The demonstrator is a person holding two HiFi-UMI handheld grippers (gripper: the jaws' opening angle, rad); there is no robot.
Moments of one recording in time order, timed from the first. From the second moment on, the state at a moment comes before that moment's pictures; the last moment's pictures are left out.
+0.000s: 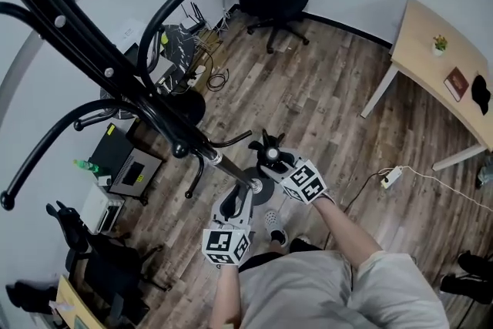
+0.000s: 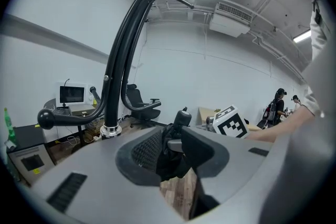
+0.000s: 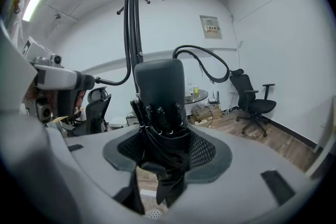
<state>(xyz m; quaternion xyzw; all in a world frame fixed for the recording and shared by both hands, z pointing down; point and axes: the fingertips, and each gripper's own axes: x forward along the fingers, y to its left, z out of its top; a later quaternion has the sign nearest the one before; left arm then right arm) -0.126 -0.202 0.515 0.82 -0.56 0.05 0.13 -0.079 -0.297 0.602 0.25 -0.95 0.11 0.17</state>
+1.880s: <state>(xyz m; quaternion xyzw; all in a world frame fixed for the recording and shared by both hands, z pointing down) -0.056 -0.103 0.529 0.81 -0.58 0.05 0.13 0.050 -0.149 0.552 0.36 -0.91 0.15 0.13</state>
